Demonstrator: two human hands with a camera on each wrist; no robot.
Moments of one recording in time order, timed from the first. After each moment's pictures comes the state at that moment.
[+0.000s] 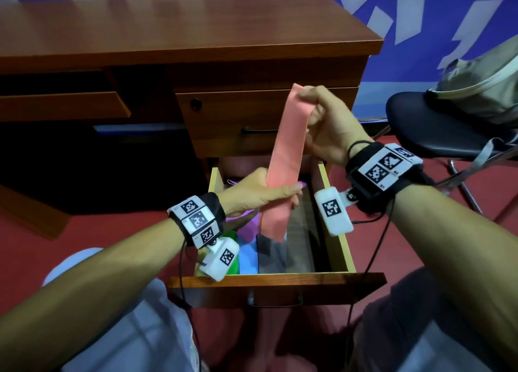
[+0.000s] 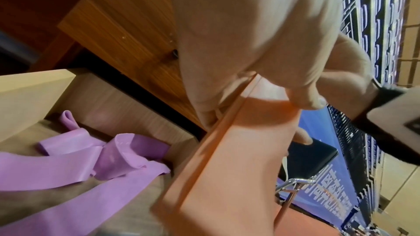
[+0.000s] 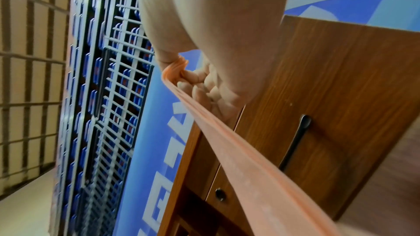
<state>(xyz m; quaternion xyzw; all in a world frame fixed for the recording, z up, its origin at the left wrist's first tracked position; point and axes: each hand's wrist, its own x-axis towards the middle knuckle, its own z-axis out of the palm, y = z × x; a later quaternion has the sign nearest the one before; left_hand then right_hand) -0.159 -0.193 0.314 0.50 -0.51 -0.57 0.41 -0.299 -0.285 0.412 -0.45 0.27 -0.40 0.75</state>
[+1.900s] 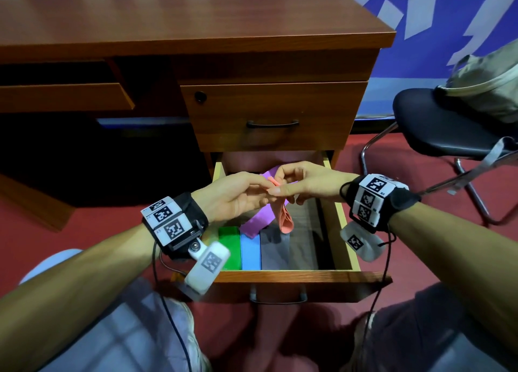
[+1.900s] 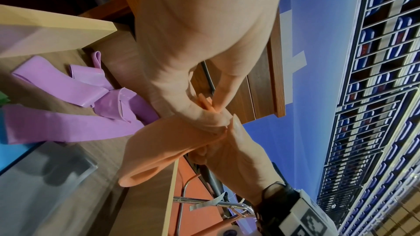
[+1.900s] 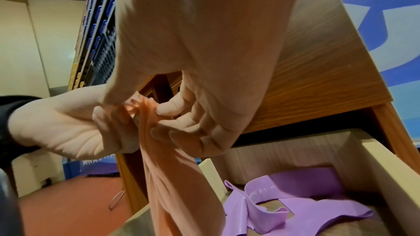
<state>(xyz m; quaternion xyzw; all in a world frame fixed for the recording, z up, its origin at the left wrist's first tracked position) -0.136 -0.175 0.325 0.57 -0.20 -0.66 0.45 -0.308 -0.282 0.315 -0.74 0.27 -0.02 0.62</state>
